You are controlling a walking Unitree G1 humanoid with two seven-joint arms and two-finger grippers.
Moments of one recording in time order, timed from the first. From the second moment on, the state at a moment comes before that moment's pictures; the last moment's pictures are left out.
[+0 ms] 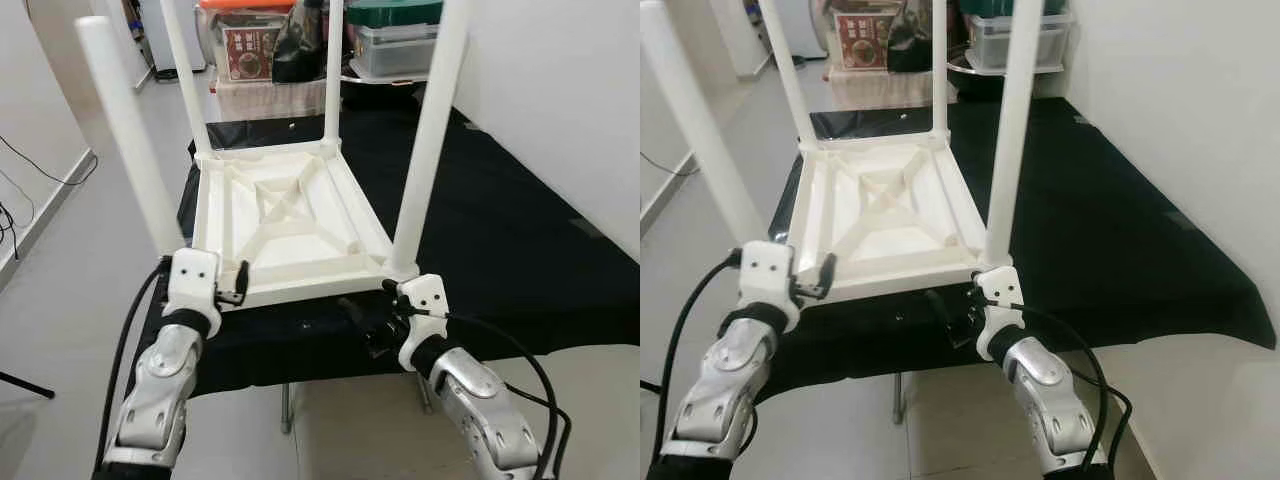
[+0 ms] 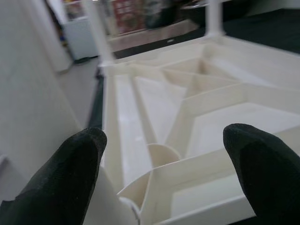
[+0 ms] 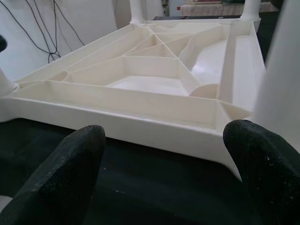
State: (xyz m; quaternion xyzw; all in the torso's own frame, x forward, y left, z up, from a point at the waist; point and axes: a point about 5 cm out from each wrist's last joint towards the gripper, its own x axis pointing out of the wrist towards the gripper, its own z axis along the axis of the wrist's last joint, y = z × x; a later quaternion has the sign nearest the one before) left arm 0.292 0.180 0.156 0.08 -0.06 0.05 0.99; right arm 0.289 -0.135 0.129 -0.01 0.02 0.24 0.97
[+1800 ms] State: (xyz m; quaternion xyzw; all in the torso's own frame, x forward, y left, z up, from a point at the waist) left arm 0.273 0.123 0.177 0.00 -0.13 -0.13 0.98; right arm 0.319 -0.142 0.328 -0.03 -0.24 0.20 0.95
